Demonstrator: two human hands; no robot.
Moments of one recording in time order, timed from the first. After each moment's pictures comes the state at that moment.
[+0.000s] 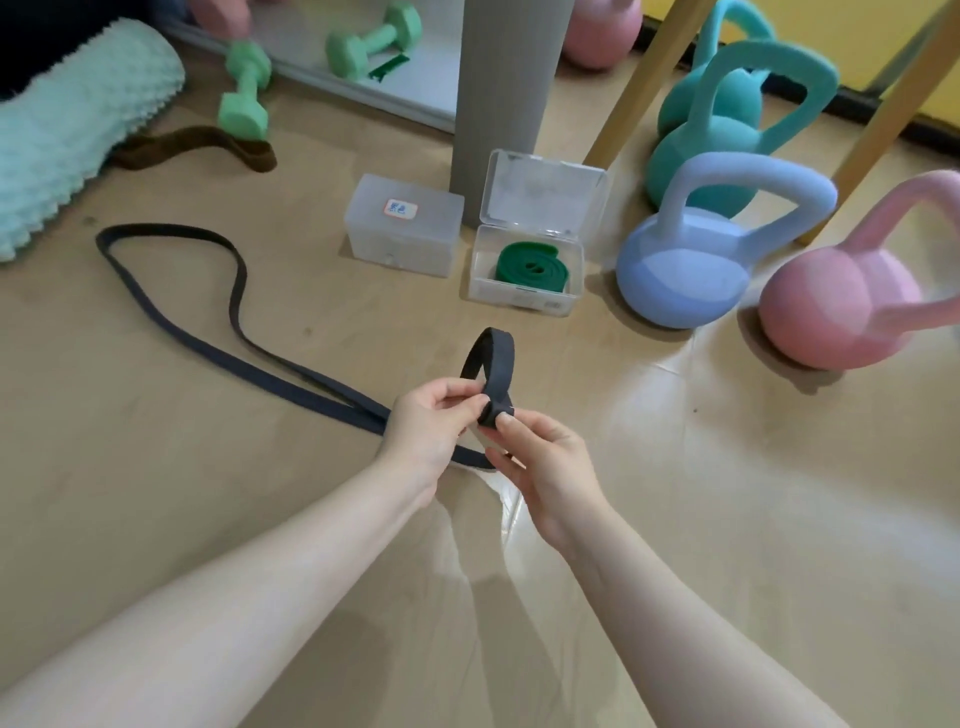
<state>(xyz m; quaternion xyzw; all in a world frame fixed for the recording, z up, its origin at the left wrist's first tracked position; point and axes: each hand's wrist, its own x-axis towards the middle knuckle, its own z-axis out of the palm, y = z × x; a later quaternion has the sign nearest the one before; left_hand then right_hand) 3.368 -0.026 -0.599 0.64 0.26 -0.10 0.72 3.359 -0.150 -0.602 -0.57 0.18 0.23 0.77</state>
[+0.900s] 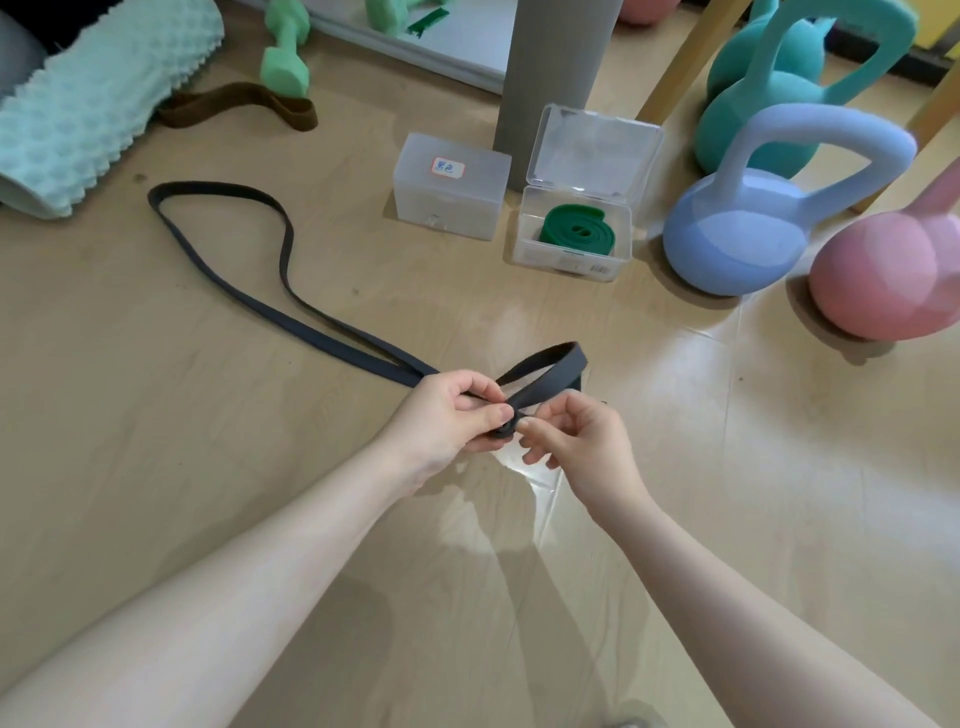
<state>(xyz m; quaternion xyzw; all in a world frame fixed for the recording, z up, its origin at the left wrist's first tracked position) 3.325 0.024 -0.593 0.64 0.16 -0.20 0.72 3.331 -0.131 -0.604 -0.80 0.06 0.18 0.57</state>
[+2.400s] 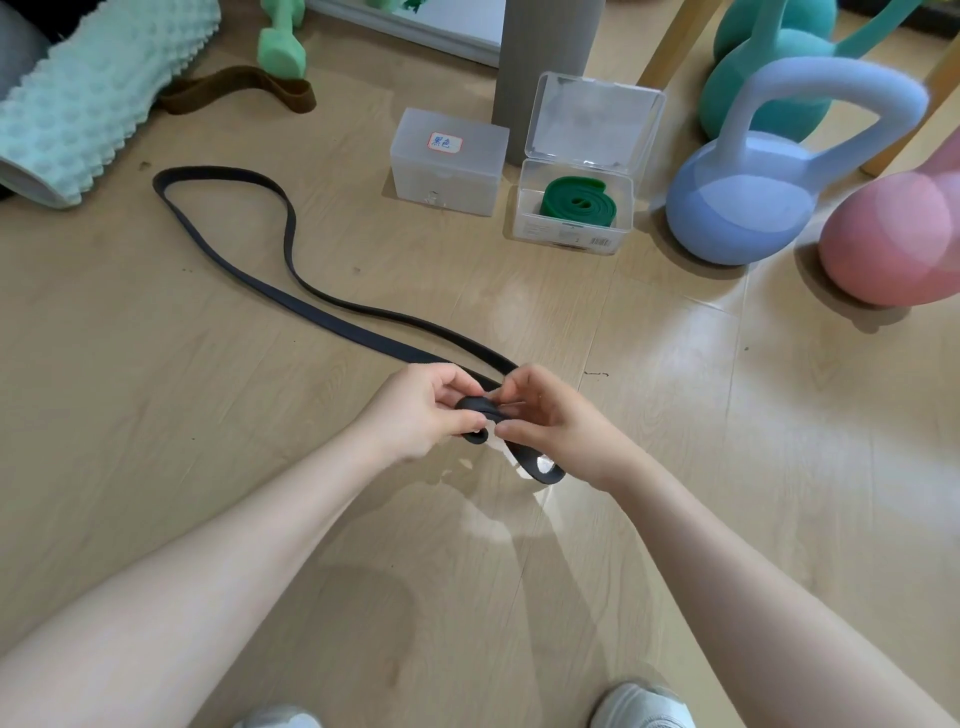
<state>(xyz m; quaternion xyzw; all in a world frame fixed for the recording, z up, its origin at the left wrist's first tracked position) 3.308 0.038 -0.596 0.81 0.10 -0.23 0.53 3.328 -0.137 -0.609 -0.75 -0.11 0.34 0.56</state>
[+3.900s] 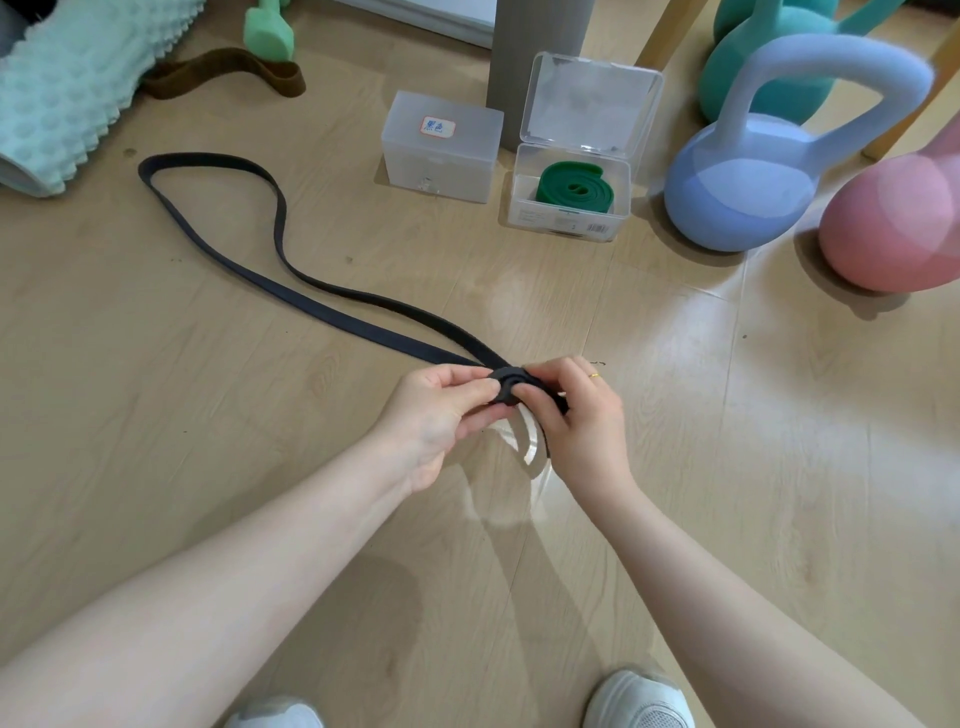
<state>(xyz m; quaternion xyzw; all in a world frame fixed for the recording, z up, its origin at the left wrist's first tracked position) 3.302 0.006 -0.588 0.51 0.32 -0.18 0.78 3.307 -0.134 -0.619 -0.88 -0.07 -0.01 0.47</state>
